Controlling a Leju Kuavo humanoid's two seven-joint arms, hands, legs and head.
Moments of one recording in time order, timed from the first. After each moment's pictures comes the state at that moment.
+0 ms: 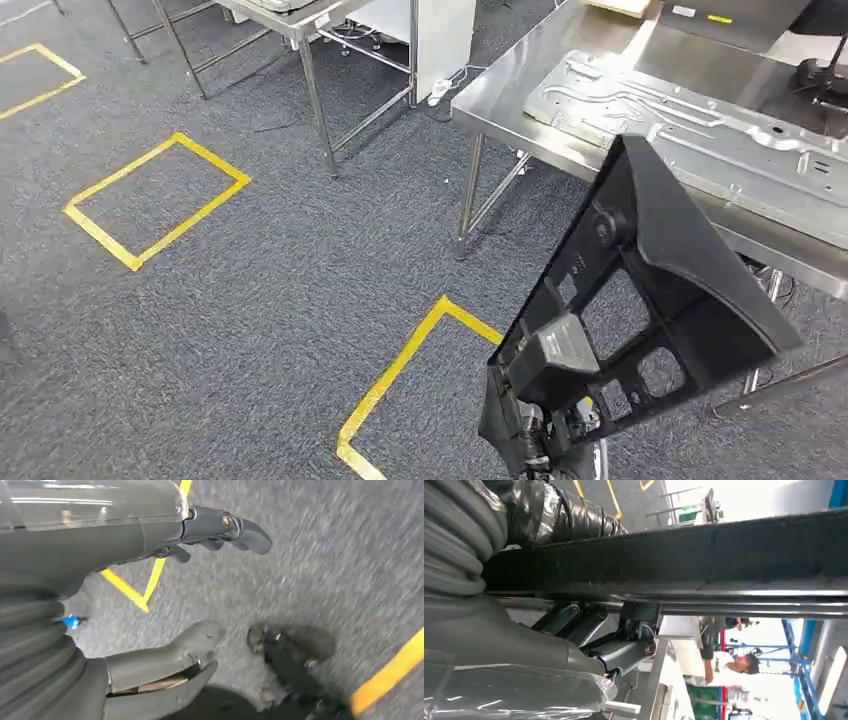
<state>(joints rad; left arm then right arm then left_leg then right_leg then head) -0.06 -0.16 1.13 -0.23 -1.25 0.03 -0.23 0.42 0.15 0.28 -1.89 0.05 -0.24 -0.57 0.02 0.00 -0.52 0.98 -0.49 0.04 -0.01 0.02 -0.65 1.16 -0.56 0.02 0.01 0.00</state>
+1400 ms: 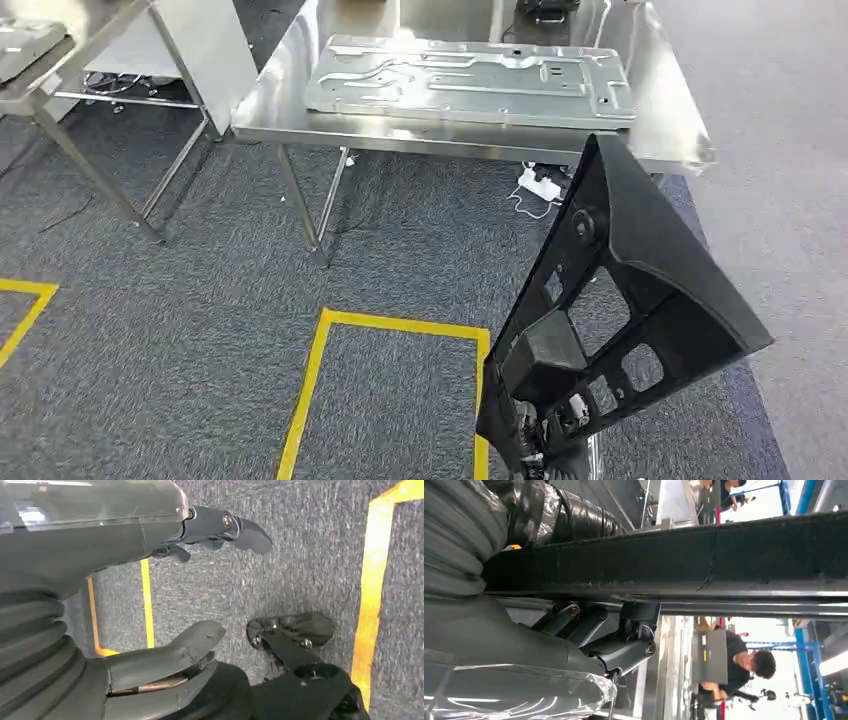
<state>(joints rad) -0.06 -0.17 1.14 -0.23 -1.26 0.03 -0.23 0.40 0.12 0.31 -1.88 0.06 -0.26 -0.56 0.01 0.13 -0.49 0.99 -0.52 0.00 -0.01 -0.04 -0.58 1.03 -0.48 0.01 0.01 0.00</state>
